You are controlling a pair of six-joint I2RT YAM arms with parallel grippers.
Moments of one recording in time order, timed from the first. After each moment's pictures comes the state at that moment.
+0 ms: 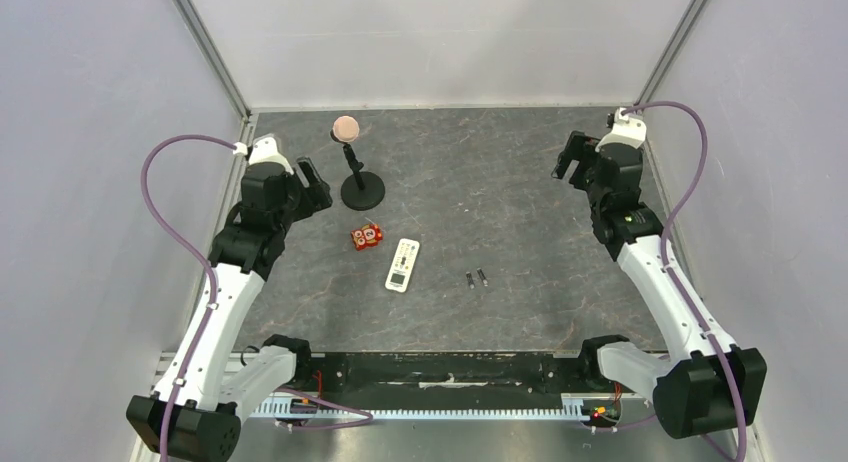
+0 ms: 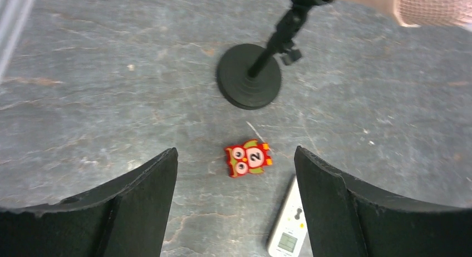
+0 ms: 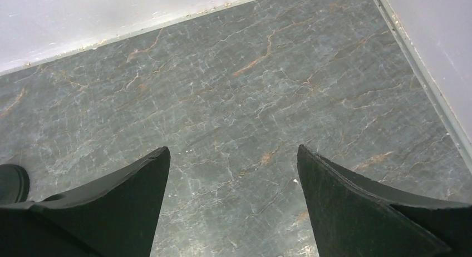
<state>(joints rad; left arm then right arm) -0.20 0.93 0.99 -0.56 -0.24 -0.43 0.15 1.10 0.94 -0.15 0.27 0.27</state>
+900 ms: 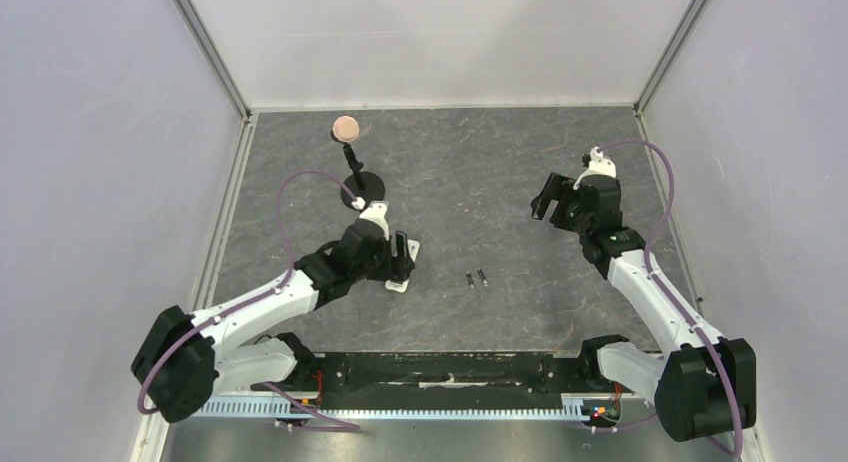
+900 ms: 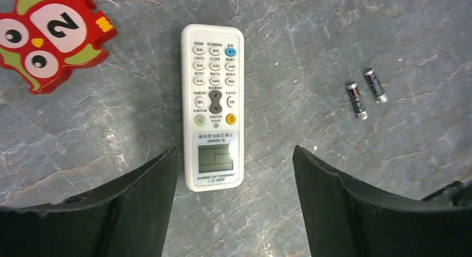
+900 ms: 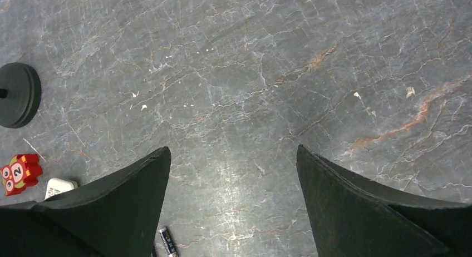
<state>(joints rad) -0.70 1.09 0.59 -0.23 -0.08 -0.56 0.17 1.08 0.69 -0.15 0.05 0.42</state>
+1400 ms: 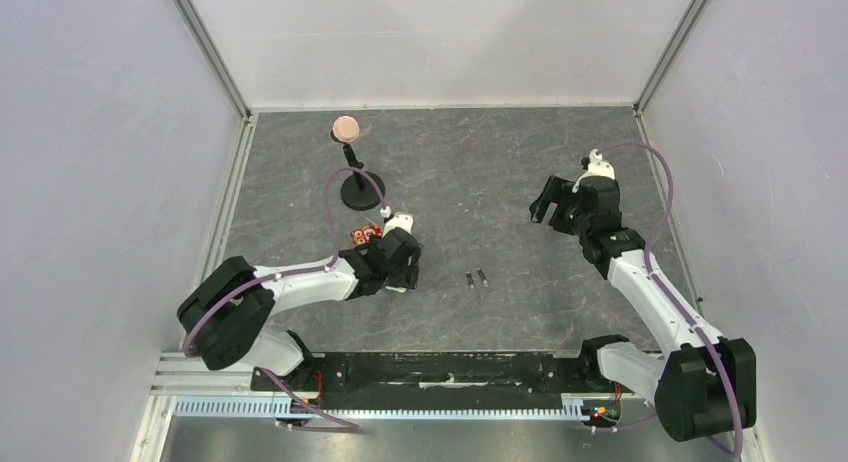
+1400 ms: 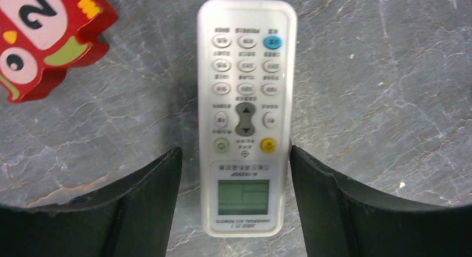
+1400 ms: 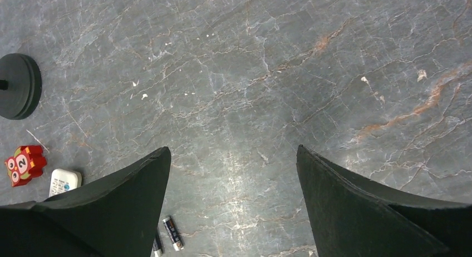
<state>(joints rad) -0.84 1.43 0.64 -0.18 -0.33 -0.53 0.17 1.08 0.69 -0.19 0.03 0.45</state>
